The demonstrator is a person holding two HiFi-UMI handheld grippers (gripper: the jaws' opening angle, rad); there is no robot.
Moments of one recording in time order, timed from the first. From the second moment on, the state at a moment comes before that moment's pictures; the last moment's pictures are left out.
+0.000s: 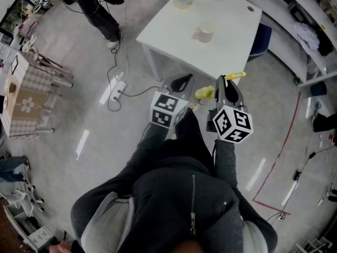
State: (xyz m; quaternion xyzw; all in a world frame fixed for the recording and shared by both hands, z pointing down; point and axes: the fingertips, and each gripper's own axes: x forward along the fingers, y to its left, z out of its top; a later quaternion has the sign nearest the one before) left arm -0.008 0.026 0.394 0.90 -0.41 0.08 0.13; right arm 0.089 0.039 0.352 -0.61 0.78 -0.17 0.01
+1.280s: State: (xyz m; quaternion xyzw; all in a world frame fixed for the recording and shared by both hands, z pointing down) left arm 0.038 -0.160 0.411 0.90 -0.41 0.10 0.13; right arm 0.127 -0.159 0.349 -0.60 0.79 -0.16 0.01
